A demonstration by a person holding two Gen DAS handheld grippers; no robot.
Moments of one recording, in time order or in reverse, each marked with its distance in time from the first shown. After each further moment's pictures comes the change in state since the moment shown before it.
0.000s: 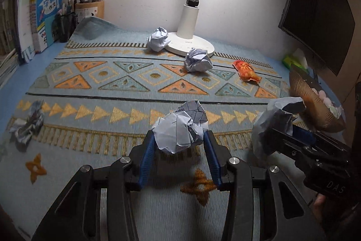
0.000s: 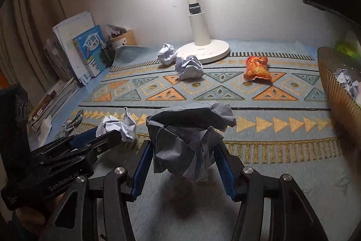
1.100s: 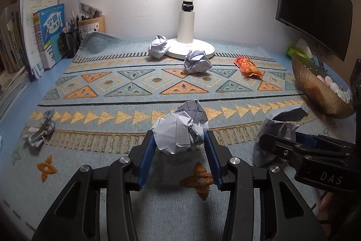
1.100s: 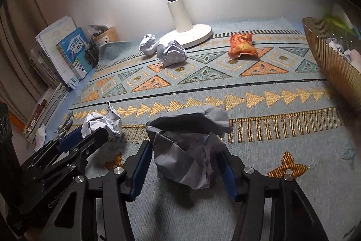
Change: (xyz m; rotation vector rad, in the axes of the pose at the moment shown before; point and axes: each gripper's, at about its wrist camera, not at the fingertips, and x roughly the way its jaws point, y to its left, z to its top) left arm -0.006 -0.018 -0.012 0.089 -0.051 0.091; right arm 0.006 -0.013 -0.010 0.123 0.045 -0.046
